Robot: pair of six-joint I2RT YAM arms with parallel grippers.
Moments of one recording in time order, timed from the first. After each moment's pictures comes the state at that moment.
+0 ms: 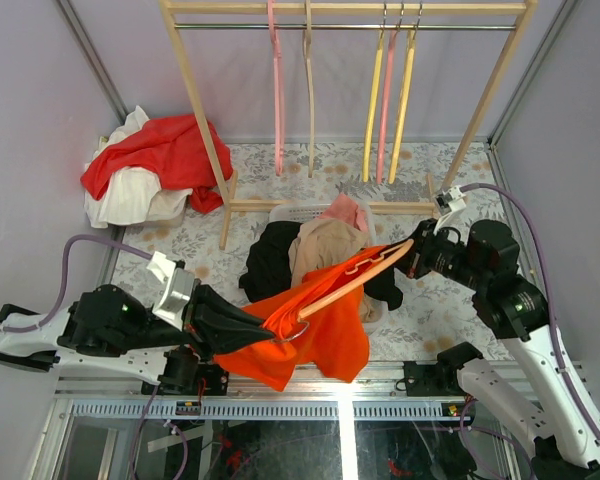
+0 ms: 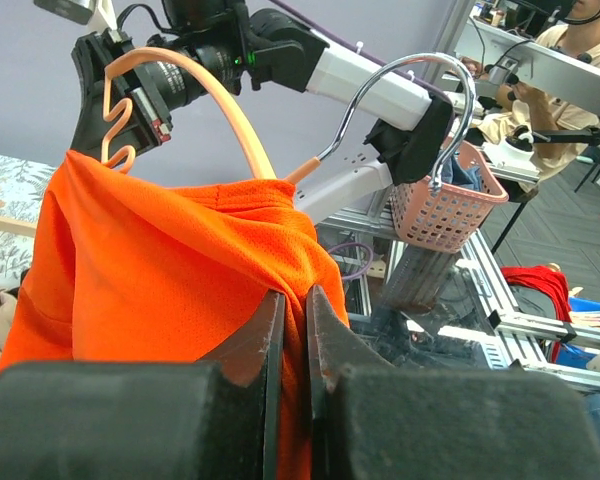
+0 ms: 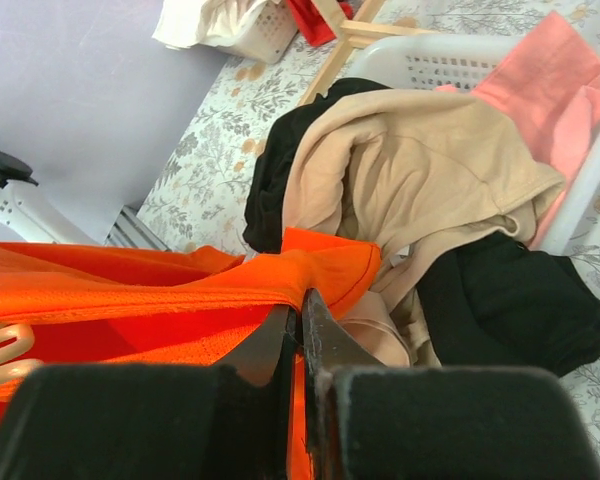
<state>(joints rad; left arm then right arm) -1.66 0.49 0.95 -0.25 -0.11 -0.21 0.40 0.69 0.92 -0.54 -0.45 0.49</state>
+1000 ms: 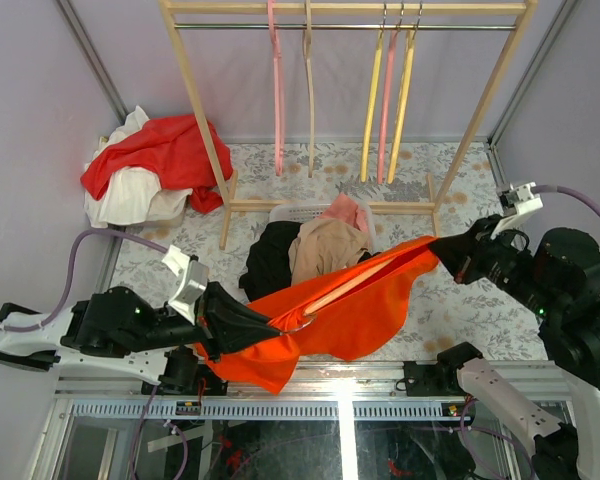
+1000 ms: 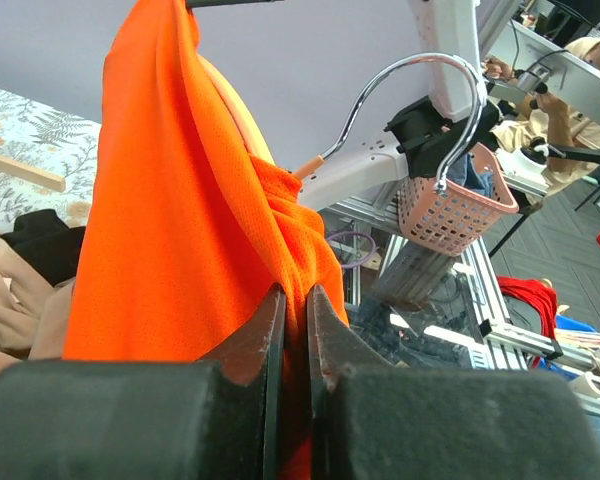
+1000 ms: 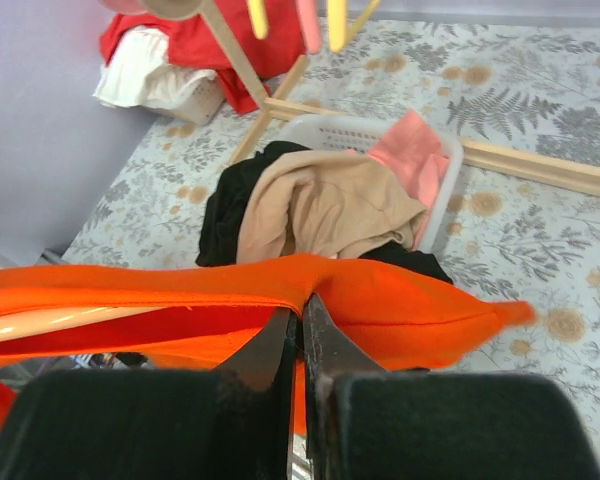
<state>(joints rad) -1.66 0.52 0.96 -0.31 -0.20 -0.33 0.40 0.71 1.43 -1.01 -0.18 0.31</state>
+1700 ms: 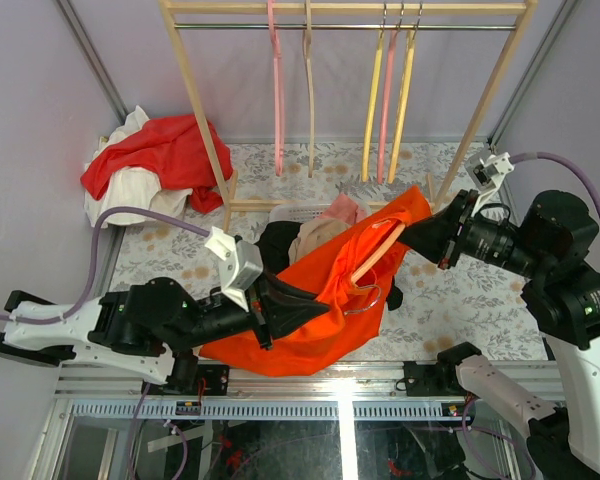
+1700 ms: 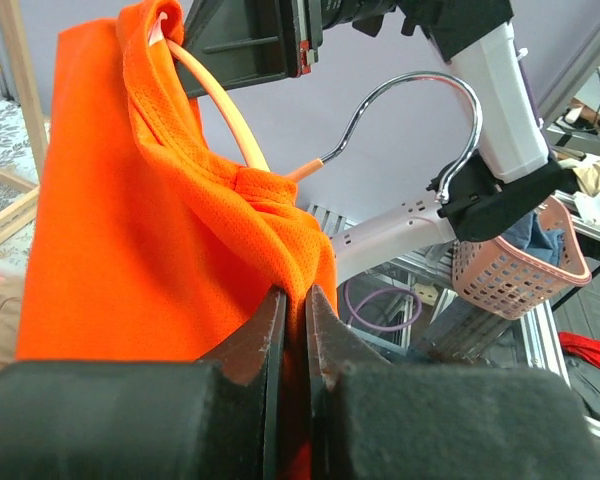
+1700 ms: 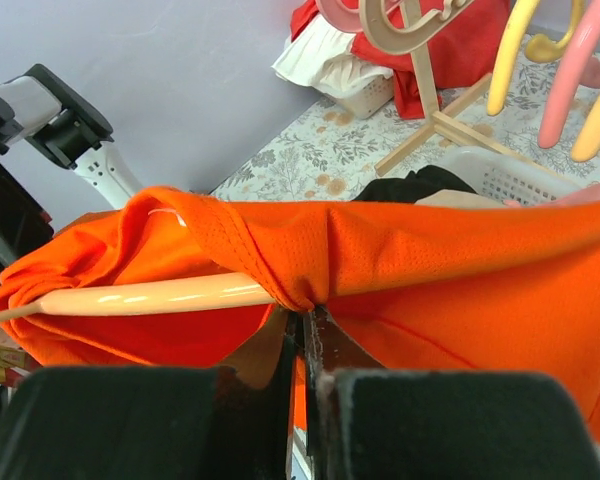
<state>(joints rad) -1.66 0.88 1.24 -0.27 -0.35 -0.27 0.38 0.84 1.49 -0.82 -0.66 0.33</state>
